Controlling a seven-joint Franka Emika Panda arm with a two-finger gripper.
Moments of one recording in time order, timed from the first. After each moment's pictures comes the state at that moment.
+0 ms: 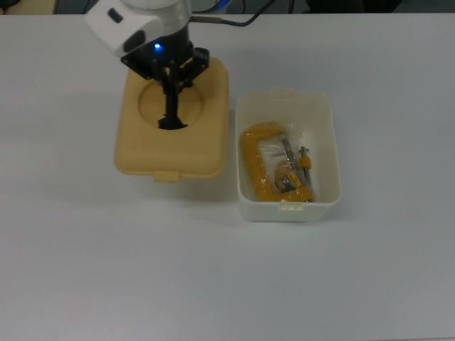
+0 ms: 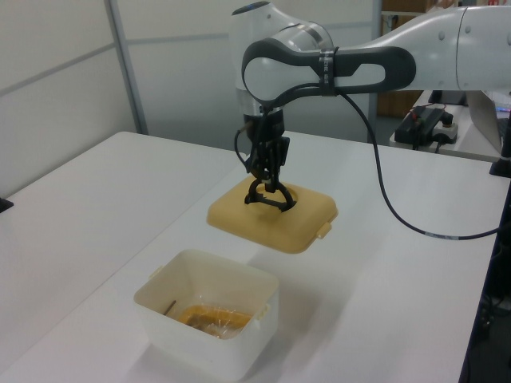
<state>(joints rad) 0.03 0.23 0.01 -1.44 -0.02 1.64 0.05</state>
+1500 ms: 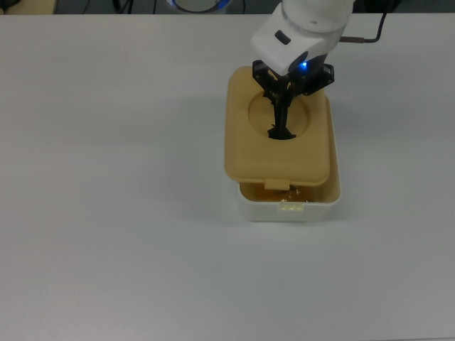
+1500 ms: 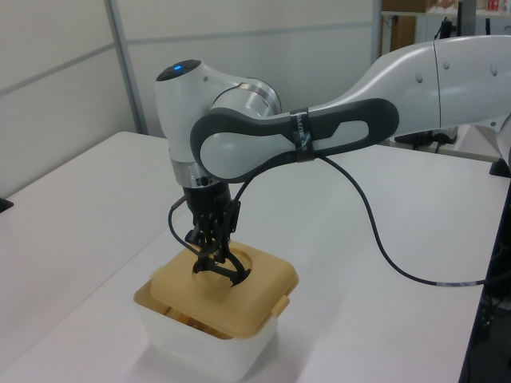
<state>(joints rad) 0.26 0.32 0.11 -1.42 -0.08 1.70 0.37</state>
